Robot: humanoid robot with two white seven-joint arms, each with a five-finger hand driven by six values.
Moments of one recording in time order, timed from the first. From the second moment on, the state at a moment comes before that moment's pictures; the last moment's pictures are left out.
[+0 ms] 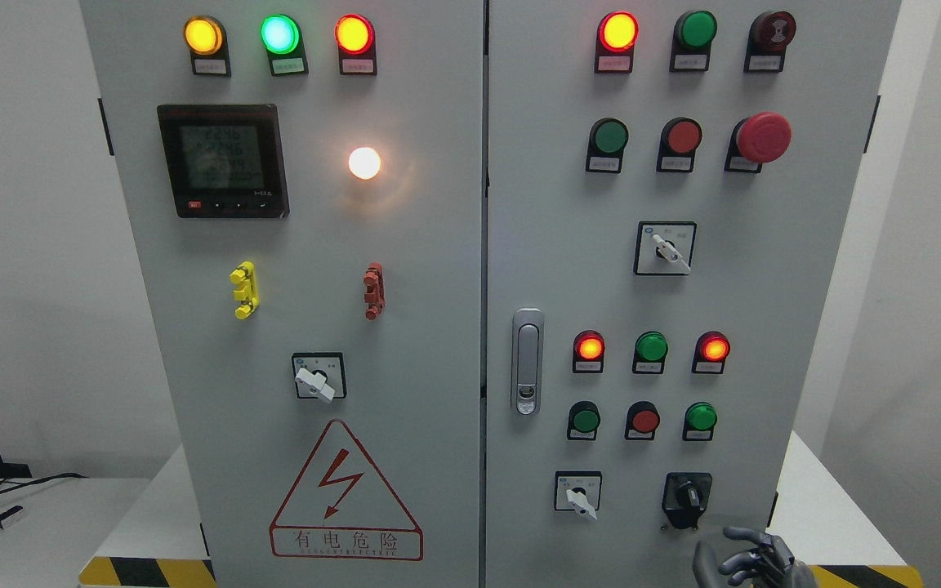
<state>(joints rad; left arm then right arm) -0.04 -0.09 0.08 0.06 0.00 -0.16 0.06 -0.11 0.08 -0.01 -1.73 0.20 0.16 -0.32</state>
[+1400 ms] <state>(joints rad) -0.04 -0.09 0.08 0.06 0.00 -0.16 0.06 -0.17 0.10 0.00 -1.67 0.21 0.20 -0.33</state>
